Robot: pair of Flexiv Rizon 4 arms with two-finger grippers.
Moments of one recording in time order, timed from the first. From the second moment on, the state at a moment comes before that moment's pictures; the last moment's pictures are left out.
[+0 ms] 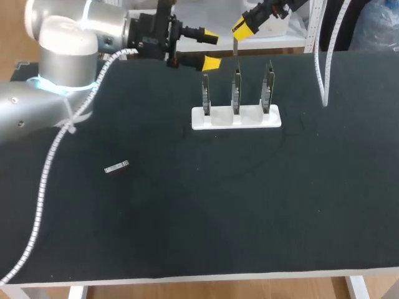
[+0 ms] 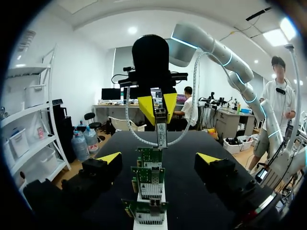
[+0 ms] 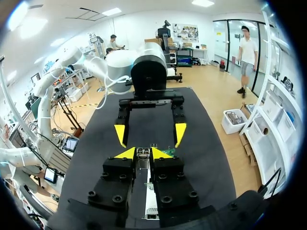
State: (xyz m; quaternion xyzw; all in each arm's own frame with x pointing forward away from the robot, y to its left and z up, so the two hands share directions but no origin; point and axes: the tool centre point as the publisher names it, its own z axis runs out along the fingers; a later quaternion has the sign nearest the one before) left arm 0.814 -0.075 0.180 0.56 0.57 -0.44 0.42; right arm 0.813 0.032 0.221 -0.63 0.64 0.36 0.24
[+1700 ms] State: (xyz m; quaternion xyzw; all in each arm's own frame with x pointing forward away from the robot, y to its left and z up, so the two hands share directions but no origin) left arm 0.798 -0.054 0.177 0.60 0.62 -0.36 0.34; right arm 0.815 0.031 0.217 -0.63 0.64 0.36 0.24
